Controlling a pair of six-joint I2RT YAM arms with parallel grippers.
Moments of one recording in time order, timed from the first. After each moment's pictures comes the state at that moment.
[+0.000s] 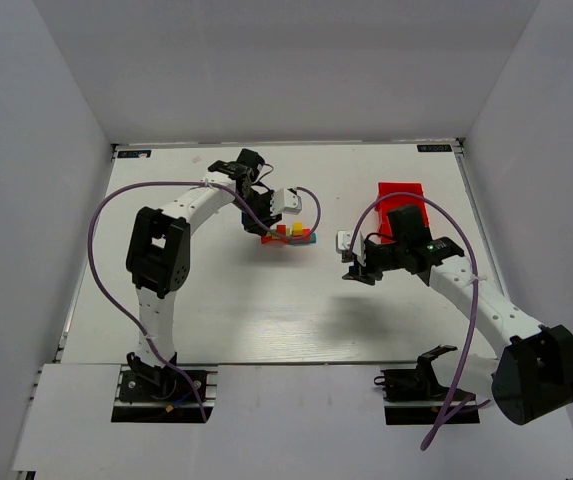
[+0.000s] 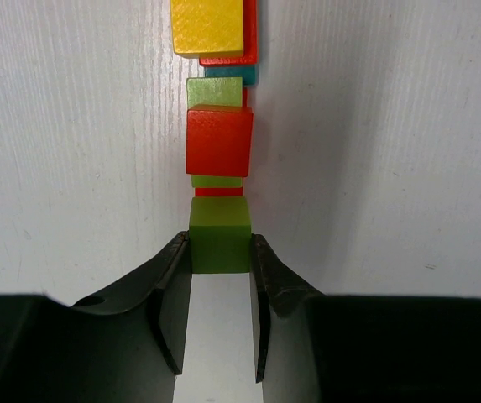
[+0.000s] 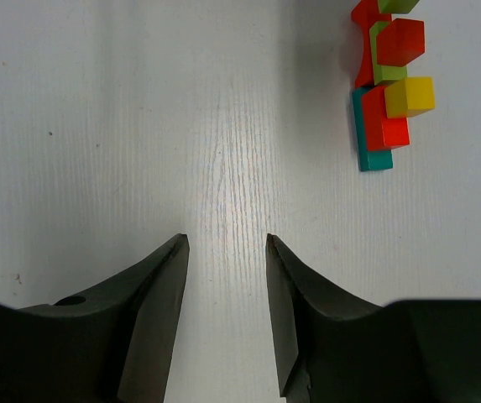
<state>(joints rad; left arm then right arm) -0.44 2.07 1.70 -0.89 0.45 1.05 0.41 1.16 0.82 -0.56 -0.76 -1.02</state>
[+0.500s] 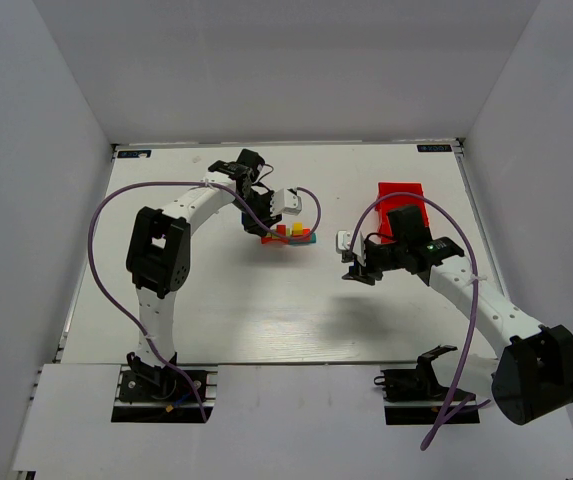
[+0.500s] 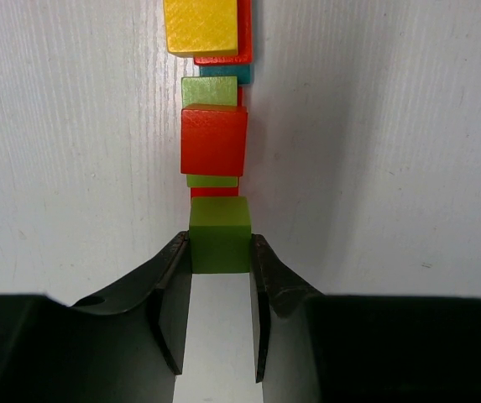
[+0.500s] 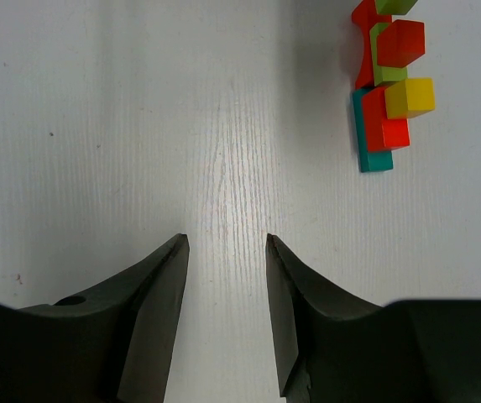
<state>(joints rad) -0.44 2.07 1.70 -0.90 0.45 1.05 0.41 1.16 0.82 -0.56 -0.77 -1.02</state>
